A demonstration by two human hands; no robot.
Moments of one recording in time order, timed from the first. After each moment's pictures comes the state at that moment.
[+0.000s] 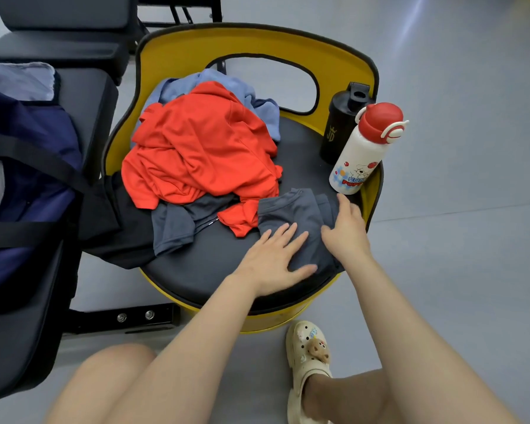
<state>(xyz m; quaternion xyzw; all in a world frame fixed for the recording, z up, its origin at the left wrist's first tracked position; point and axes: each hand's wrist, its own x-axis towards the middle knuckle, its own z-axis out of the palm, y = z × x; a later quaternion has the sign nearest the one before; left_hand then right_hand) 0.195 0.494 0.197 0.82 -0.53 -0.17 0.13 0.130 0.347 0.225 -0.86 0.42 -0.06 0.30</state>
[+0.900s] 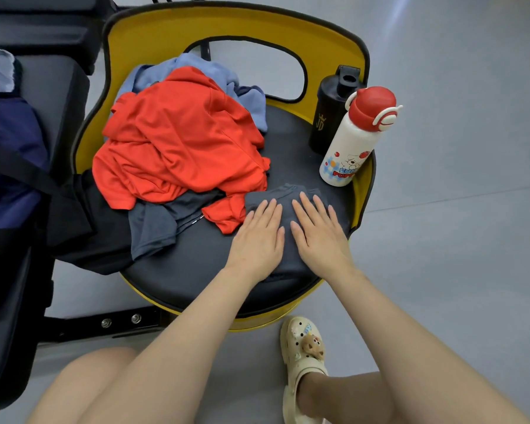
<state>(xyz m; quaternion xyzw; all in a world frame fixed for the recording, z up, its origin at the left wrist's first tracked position) 0.210 0.471 0.183 0.88 -0.44 -0.07 0.15 0.125 0.349 0.177 -0.97 0.22 -0.02 0.11</state>
